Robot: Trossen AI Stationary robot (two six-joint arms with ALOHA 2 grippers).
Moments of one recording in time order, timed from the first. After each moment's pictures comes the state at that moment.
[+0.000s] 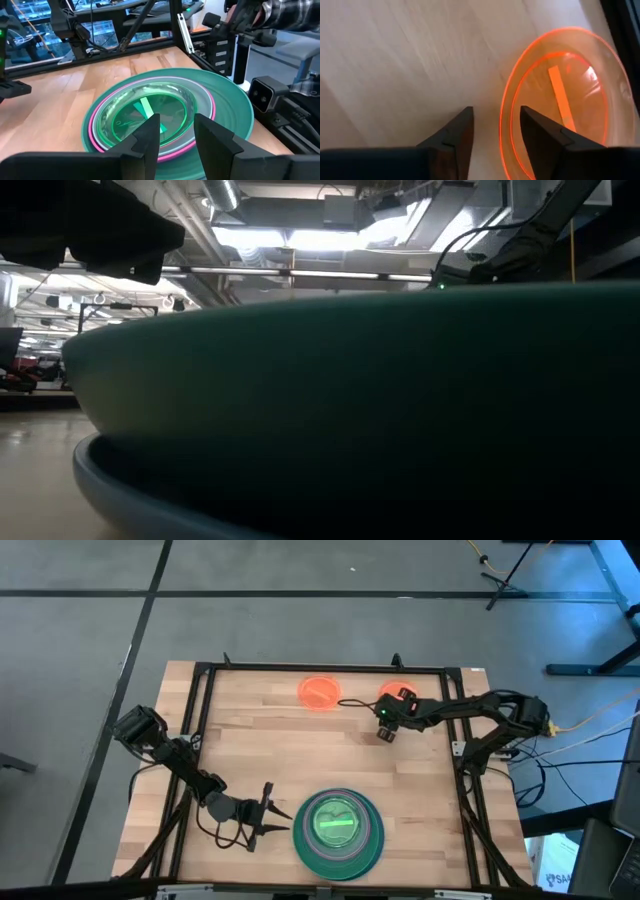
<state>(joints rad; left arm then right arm) -0.69 1.66 0.45 1.00 -0.51 0.00 -0.41 1.54 0.64 -0.24 0.39 -0.08</state>
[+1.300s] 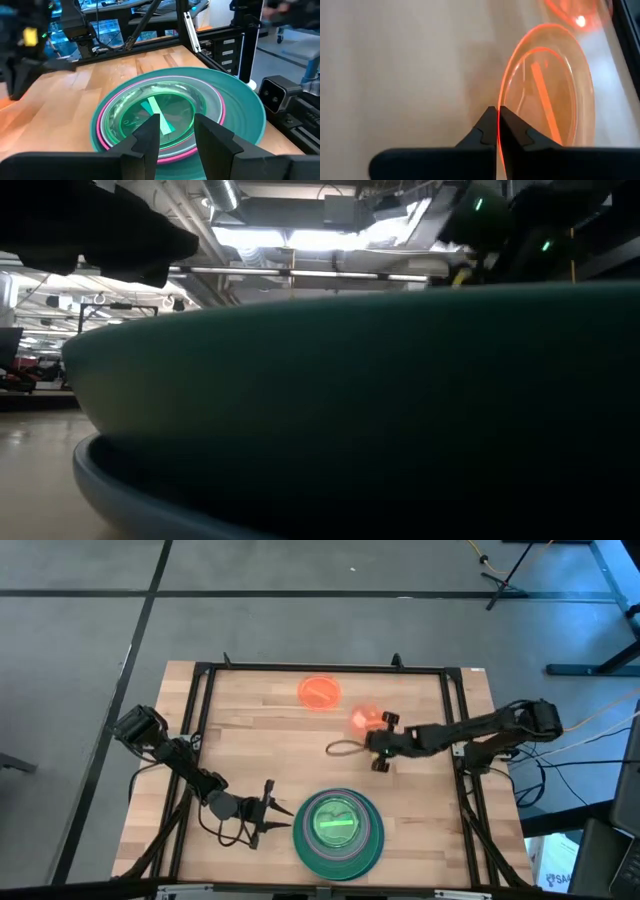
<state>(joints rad) -0.67 1.66 0.45 1.00 -0.52 0.01 0.02 1.42 0.66 -0.24 0.41 -0.01</state>
